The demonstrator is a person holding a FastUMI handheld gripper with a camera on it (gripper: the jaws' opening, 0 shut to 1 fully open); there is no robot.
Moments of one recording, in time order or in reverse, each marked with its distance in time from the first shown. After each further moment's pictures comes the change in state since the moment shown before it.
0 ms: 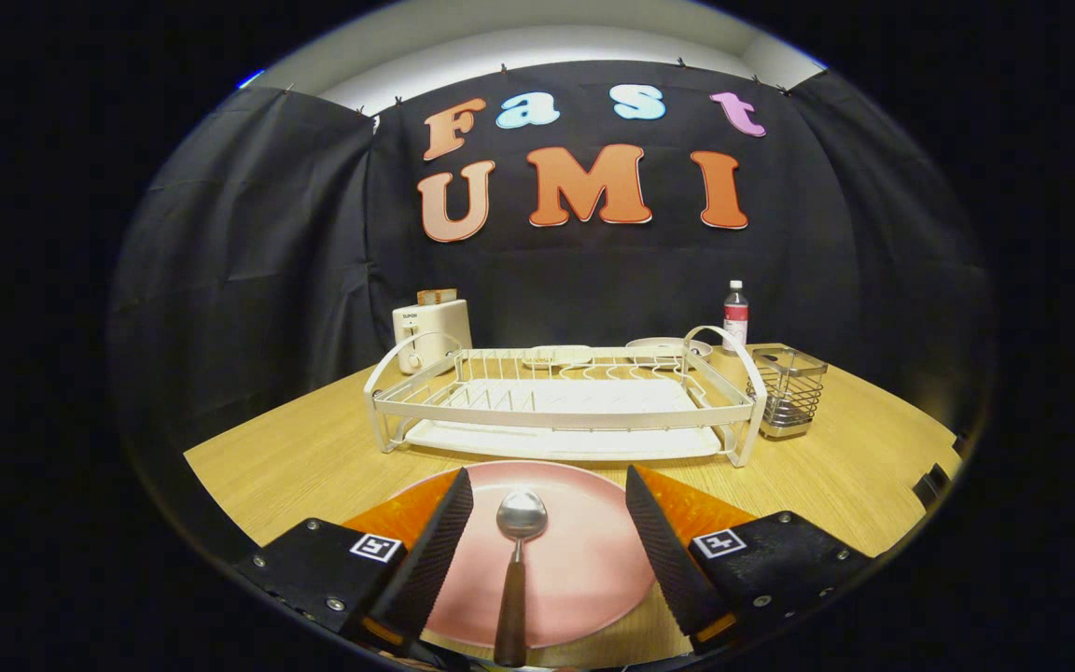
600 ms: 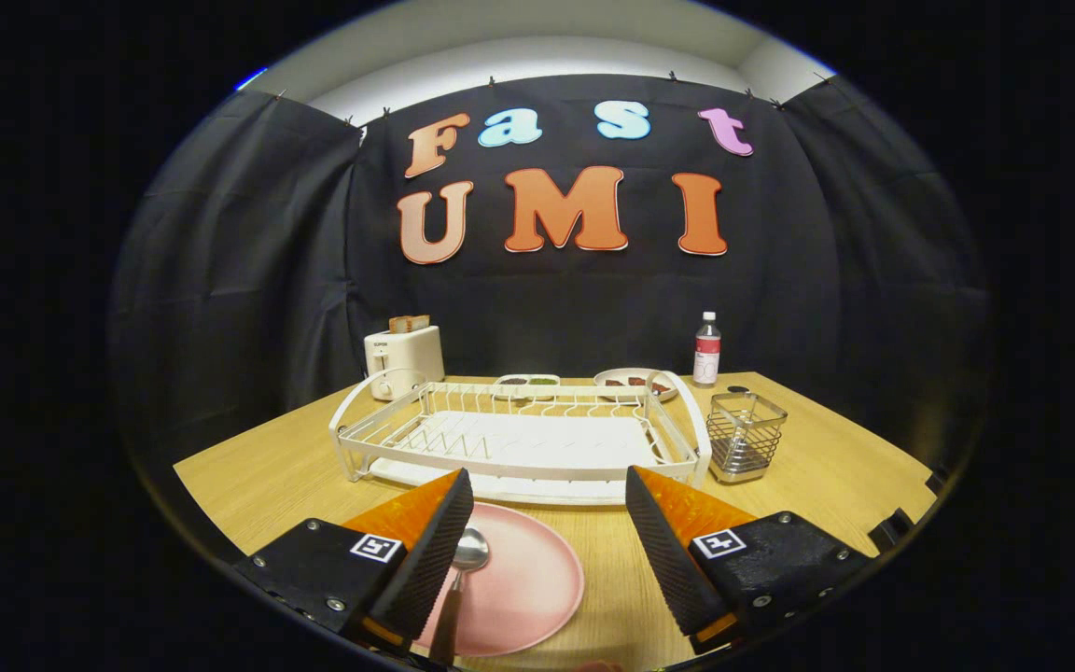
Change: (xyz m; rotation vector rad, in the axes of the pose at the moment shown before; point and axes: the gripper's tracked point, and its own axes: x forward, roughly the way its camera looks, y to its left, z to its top) arm 0.003 -0.054 0.055 -0.009 -0.049 -0.047
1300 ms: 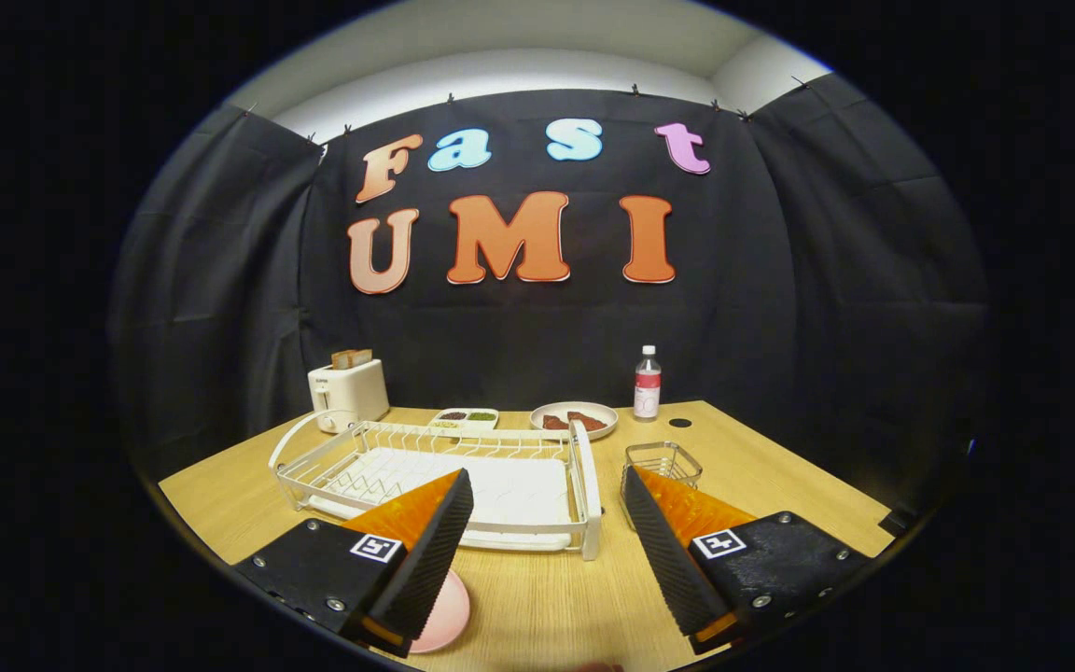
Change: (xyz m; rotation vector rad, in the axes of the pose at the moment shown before) arm 0.005 -0.090 0.055 0.024 -0.057 -0.105
